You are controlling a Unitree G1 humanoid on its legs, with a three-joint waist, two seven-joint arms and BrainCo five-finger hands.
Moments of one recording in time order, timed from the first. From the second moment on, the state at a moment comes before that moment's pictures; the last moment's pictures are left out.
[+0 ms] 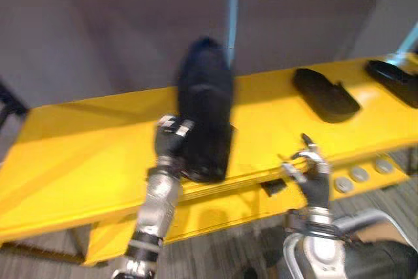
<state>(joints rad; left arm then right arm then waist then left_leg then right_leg) -0.49 0.20 0.06 0.25 -0.53 -0.18 0.37 0.22 -0.05 -0.12 -0.47 -0.01 -0.21 -0.26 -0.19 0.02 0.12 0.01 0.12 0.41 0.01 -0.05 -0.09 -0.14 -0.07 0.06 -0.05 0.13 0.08</state>
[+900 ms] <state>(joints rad) -1.06 0.38 0.01 0.83 -0.52 -0.05 0.41 0.34 -0.09 -0.02 -0.45 -0.03 -0.21 -0.19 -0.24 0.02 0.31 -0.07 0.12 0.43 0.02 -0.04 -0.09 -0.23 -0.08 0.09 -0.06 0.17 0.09</state>
